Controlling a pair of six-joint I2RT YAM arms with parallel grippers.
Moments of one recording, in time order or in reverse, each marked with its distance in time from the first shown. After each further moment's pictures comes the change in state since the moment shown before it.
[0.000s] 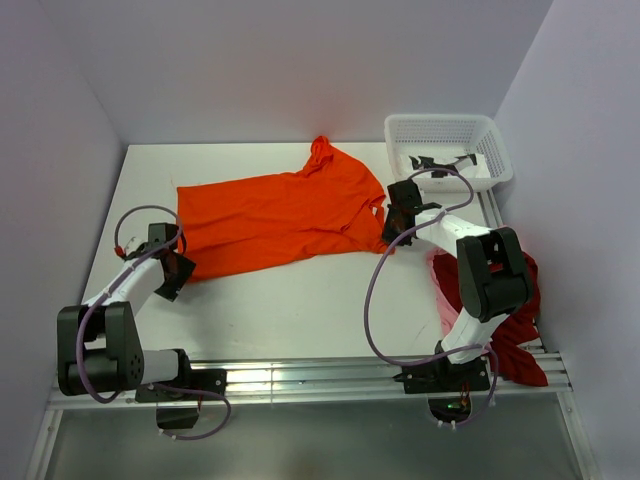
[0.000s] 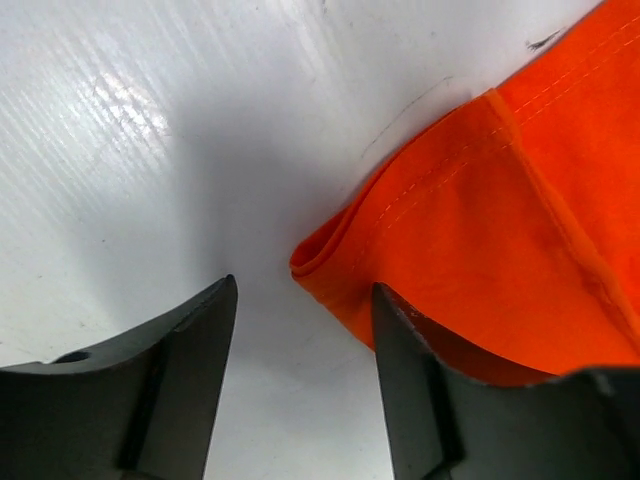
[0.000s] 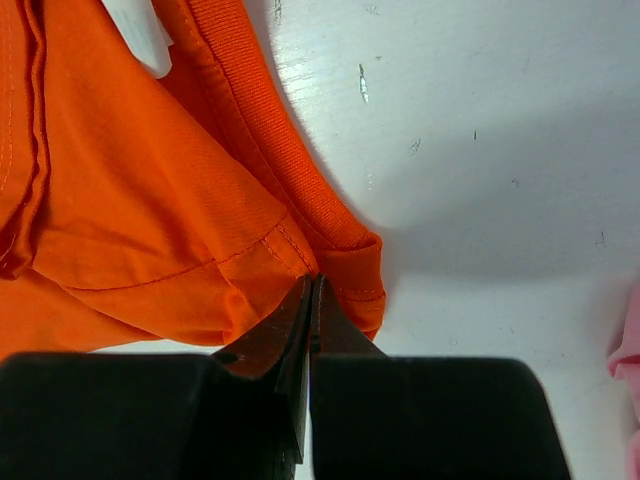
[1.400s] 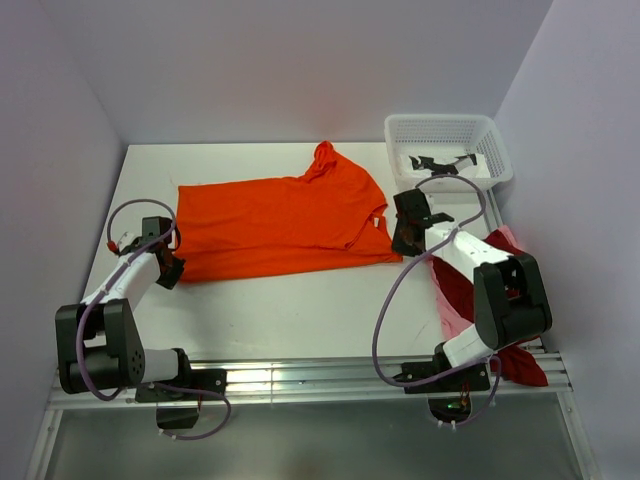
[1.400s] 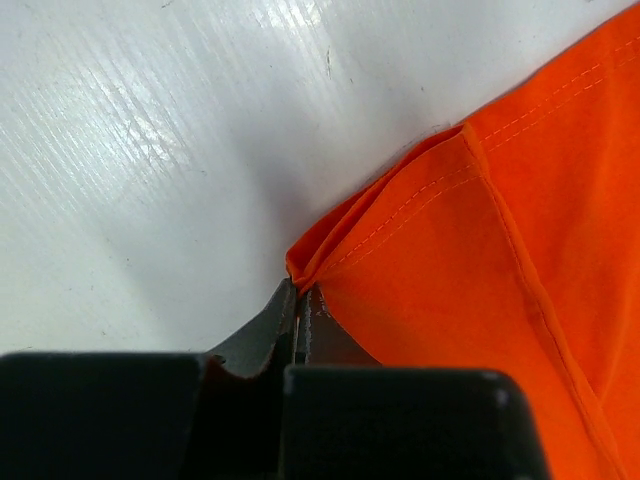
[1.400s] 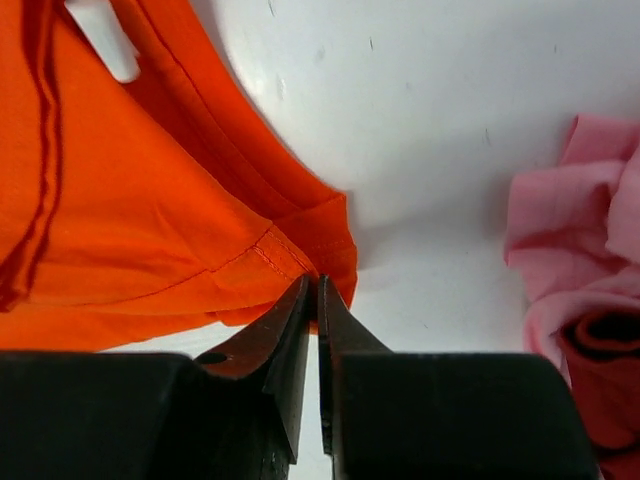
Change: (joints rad) left arm 0.039 0.011 0.060 -0.036 -0.026 0.017; right arm 0.013 -0.189 -0.093 -0.098 0.093 -0.031
